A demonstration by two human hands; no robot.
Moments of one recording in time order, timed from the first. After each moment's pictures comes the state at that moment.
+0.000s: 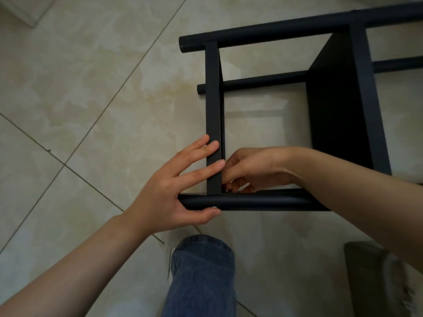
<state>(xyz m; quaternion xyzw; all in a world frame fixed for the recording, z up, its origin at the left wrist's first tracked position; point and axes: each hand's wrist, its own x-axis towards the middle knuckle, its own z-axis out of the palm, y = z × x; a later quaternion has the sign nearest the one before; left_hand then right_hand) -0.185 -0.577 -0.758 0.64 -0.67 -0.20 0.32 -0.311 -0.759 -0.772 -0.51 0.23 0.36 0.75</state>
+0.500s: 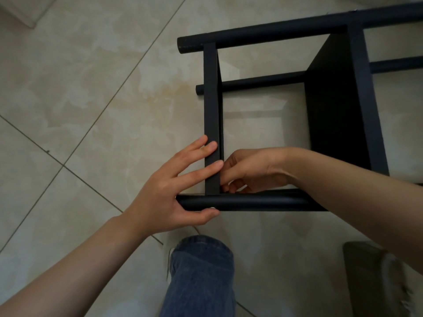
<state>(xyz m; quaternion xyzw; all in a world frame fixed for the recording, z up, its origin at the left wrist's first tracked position) -0.185 -0.577 -0.758 0.64 -0.67 -0.20 0.32 -0.310 -0.755 -0.771 -0.50 0.25 0.36 0.75</state>
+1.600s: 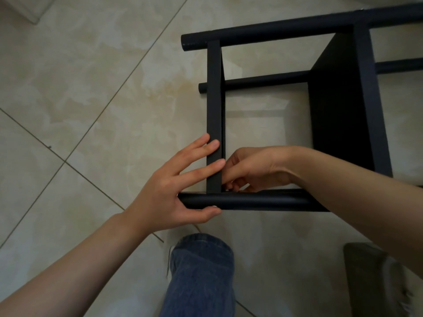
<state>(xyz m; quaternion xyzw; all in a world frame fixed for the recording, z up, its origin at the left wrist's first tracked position) -0.186 -0.577 -0.757 0.64 -0.67 -0.20 0.32 -0.308 -0.758 -0.770 -0.51 0.23 0.37 0.74</state>
